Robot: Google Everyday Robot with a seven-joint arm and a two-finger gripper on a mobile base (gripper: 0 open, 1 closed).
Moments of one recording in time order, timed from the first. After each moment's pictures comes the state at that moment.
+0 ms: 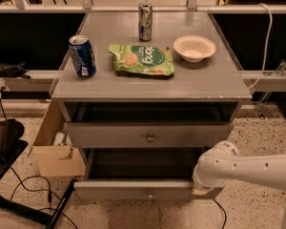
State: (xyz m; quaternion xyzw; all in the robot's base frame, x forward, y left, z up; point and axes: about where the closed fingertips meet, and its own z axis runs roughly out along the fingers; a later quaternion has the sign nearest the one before) arm 0.480 -0.225 0.408 -0.64 0.77 -0.01 0.06
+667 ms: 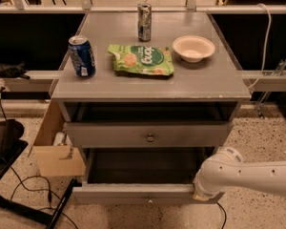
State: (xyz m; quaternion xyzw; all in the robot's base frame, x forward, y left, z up) arm 0.455 -0.225 0.407 -0.63 0.78 0.00 0.06
